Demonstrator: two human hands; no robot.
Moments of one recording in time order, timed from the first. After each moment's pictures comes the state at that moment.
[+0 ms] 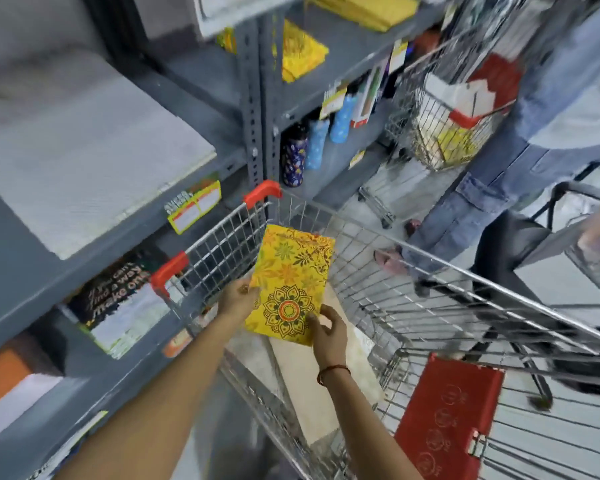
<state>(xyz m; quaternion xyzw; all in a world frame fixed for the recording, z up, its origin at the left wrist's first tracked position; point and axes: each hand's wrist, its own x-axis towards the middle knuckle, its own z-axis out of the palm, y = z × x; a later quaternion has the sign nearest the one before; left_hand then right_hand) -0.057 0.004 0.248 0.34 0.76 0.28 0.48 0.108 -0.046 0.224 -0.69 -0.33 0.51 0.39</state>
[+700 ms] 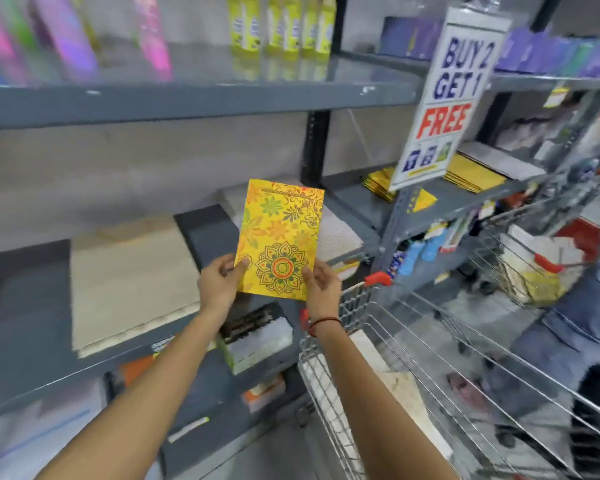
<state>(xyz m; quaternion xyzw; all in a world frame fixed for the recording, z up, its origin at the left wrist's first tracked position) -0.276 -0.144 0.458 0.27 0.73 0.59 0.22 -0.123 -0.074 0.442 -0.43 -0.53 0.54 0.49</state>
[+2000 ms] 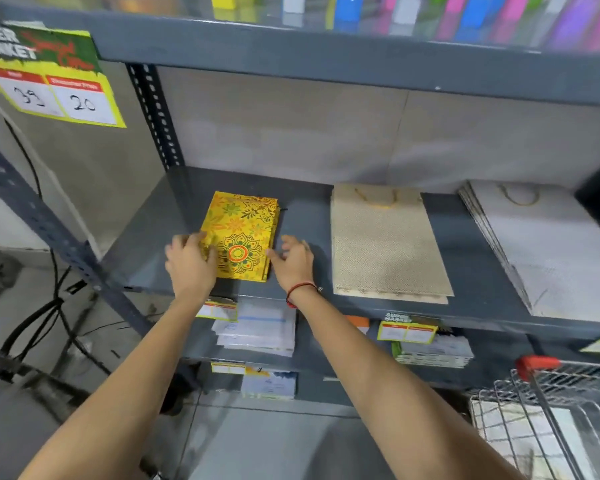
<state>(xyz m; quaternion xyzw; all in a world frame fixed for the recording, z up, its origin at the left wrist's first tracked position) -0.518 -0.479 0.435 0.04 0.94 0.32 -0.08 -0.460 -0.333 0.427 -0.25 -0.83 0.48 0.14</state>
